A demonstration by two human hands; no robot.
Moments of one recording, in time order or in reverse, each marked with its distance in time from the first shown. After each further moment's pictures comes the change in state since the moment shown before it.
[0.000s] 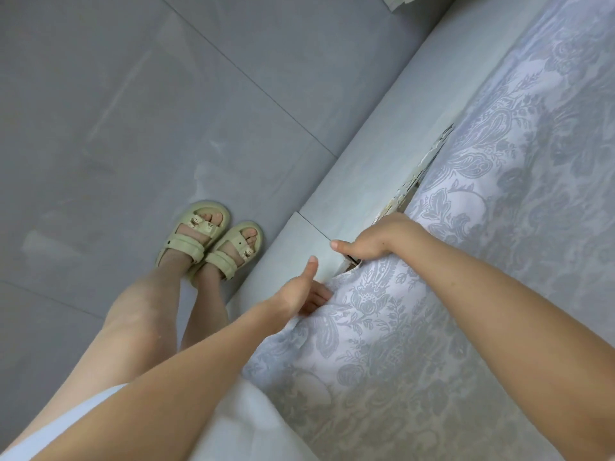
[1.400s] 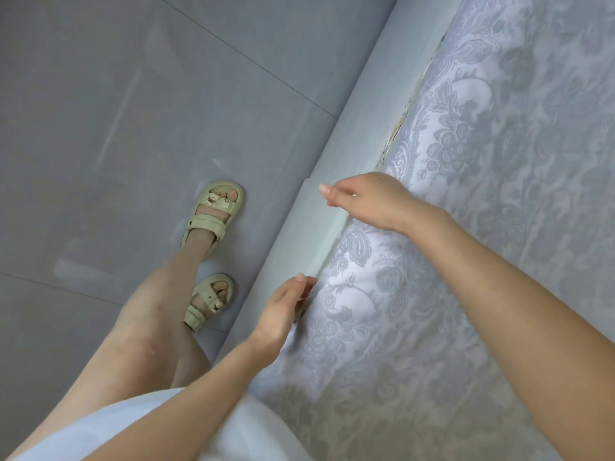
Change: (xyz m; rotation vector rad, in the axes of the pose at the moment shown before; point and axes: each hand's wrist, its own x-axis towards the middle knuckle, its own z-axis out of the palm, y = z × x) left_hand -0.068 -0.143 -0.013 -0.131 0.173 0.258; right_hand -0.029 -0.069 0.081 0.688 0.721 -0.271
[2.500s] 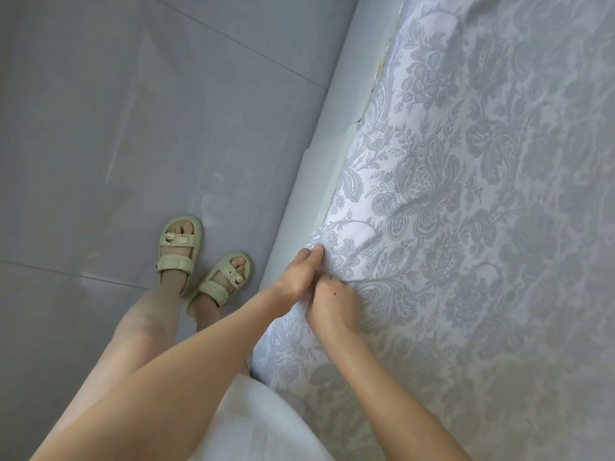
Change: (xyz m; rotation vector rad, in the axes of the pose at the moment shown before) left_hand -0.031 -0.035 -0.010 0.357 -0.084 -0.101; right_hand -0.148 -0.105 0.212 0.069 0.081 0.449
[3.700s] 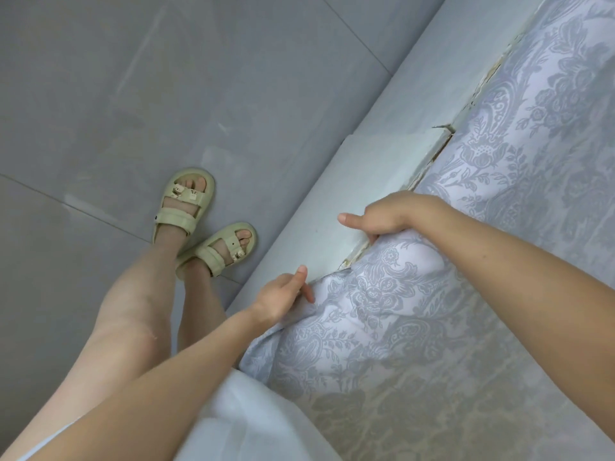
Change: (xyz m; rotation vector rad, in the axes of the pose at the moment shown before) left_hand 0.018 -0.075 -0.053 0.066 0.035 -0.040; right_hand 0.164 -0.029 -0.091 -0.628 -0.678 -0.214
